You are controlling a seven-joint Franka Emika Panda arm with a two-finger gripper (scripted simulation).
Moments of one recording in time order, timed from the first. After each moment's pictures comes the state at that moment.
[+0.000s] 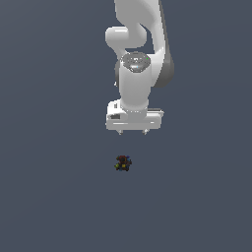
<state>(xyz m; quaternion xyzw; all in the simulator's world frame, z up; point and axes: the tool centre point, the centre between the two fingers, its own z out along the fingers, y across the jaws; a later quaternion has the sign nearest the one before) -0.002 0.028 0.182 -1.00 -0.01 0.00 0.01</state>
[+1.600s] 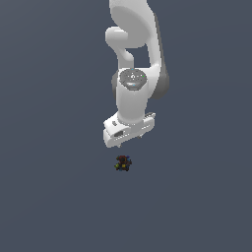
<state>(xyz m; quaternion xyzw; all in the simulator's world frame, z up) 0.019 0.015 0.151 -0.97 -0.23 0.00 0.00</state>
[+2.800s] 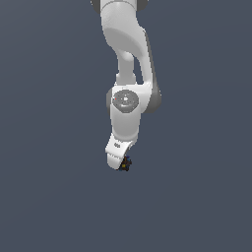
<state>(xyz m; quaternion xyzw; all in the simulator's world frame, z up) 0.046 -0.004 0.107 -0.85 -0.53 0.00 0.00</state>
